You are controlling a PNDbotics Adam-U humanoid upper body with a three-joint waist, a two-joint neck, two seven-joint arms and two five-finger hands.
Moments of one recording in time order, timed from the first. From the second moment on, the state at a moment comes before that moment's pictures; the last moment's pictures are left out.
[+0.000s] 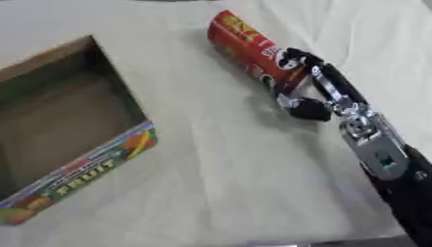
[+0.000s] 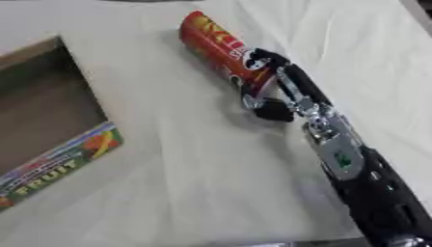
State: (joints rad) left arm -0.10 0.33 0.08 -1.97 -0.04 0.26 0.55; right arm -0.33 -0.49 0.06 -1.61 0.51 0.04 0.05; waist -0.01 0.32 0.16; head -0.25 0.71
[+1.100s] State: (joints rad) left arm -0.10 0.33 0.08 -1.97 -0.03 0.25 0.55; right arm -0.33 -0.49 0.06 -1.60 0.40 0.07 -0.07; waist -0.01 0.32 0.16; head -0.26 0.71
